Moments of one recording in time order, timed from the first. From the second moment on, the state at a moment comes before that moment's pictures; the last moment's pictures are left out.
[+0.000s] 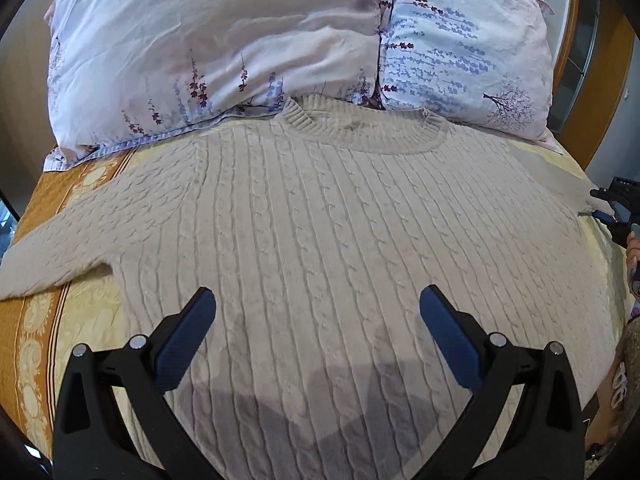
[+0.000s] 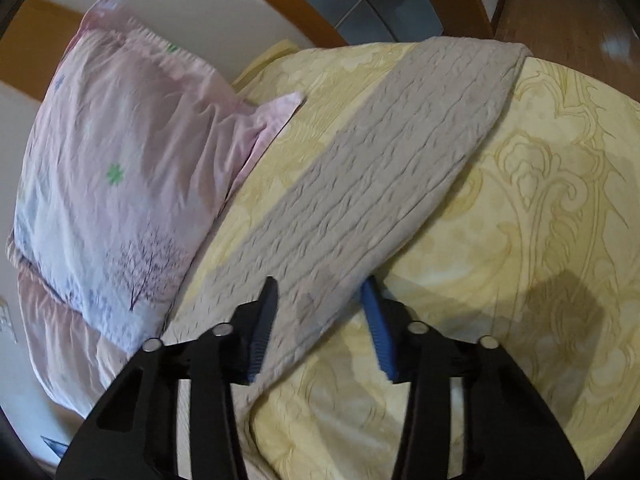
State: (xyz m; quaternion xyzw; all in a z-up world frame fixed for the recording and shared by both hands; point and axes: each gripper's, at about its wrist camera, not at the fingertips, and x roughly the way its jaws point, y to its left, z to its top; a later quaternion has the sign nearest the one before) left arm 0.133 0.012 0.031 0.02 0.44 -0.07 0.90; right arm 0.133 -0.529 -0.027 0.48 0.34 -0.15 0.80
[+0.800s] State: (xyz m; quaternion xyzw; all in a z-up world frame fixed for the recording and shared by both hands) left arm 0.169 0.028 0.036 -0.02 0.42 -0.09 0.90; right arm 0.144 -0.429 0.072 0.27 0.23 -0.08 0.93
